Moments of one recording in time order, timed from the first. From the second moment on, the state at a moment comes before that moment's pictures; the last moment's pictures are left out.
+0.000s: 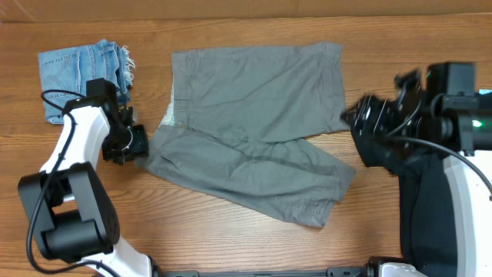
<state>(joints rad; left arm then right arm) 0.22 1.85 1.24 -0.98 0.09 -0.03 -0.06 1.34 1.39 -1.31 -0.46 0.37</state>
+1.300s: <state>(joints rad) 0.25 1.86 1.37 -1.15 0.05 -0.02 0.43 1.36 0.69 -1.22 -0.46 0.65</state>
